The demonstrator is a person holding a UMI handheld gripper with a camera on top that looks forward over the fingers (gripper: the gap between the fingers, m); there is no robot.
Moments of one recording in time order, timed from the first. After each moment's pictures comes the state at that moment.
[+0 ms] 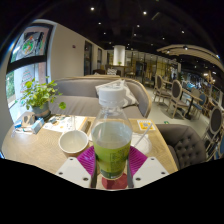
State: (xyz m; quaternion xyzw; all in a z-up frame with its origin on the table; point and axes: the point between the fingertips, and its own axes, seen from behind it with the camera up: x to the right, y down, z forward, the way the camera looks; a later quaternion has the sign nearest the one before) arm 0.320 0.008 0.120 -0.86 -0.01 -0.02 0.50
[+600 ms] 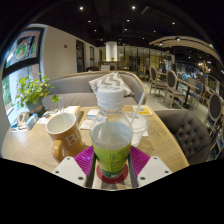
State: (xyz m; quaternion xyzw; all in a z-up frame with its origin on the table) arm 0.340 -0.007 0.055 -0.87 0.03 -0.01 0.49
